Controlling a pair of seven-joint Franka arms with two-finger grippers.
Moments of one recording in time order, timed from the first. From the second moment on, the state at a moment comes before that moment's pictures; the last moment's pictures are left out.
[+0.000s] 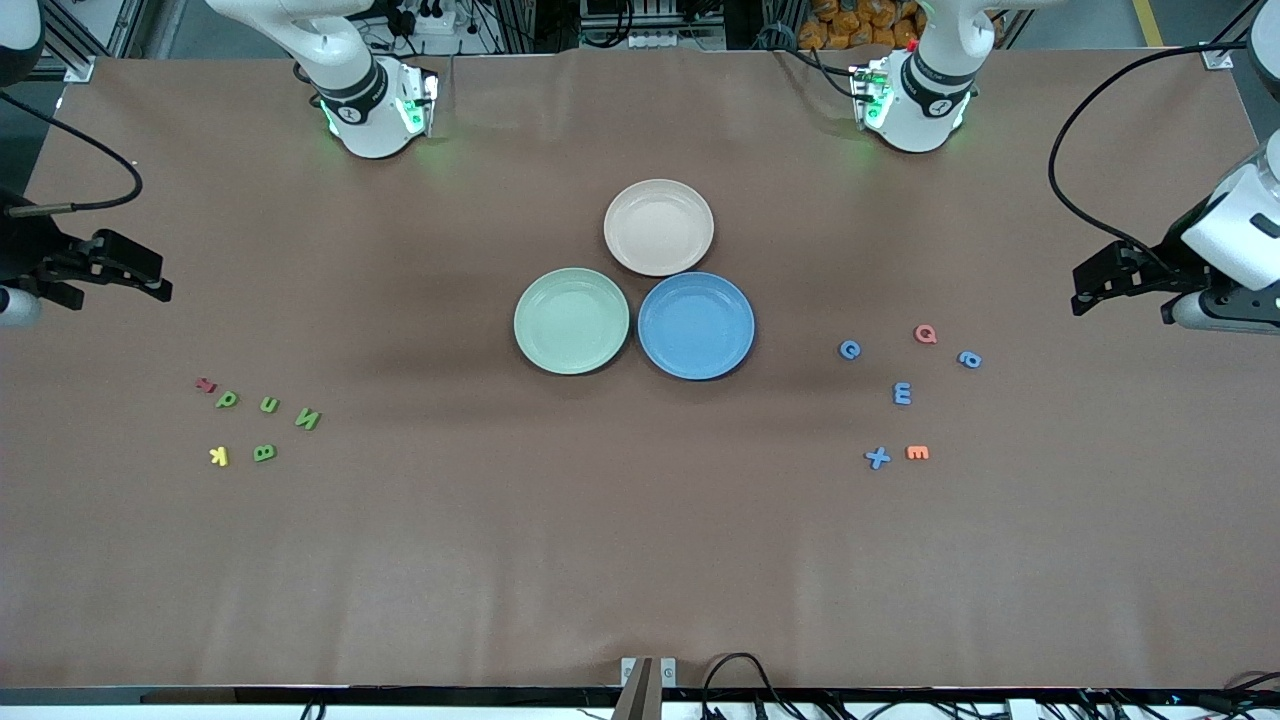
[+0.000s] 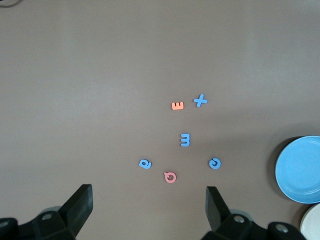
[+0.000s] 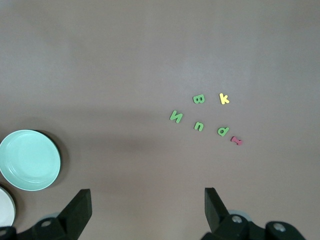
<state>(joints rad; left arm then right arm) -0.03 0.03 -0.03 -1.64 -0.01 1.75 0.06 0.05 0.09 -0.07 -1.47 0.03 1.55 -0.10</state>
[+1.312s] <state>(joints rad) -0.01 0.04 -0.02 -1.81 -0.01 1.81 -0.02 0.05 0.09 -0.07 -1.47 0.03 1.55 -0.10</state>
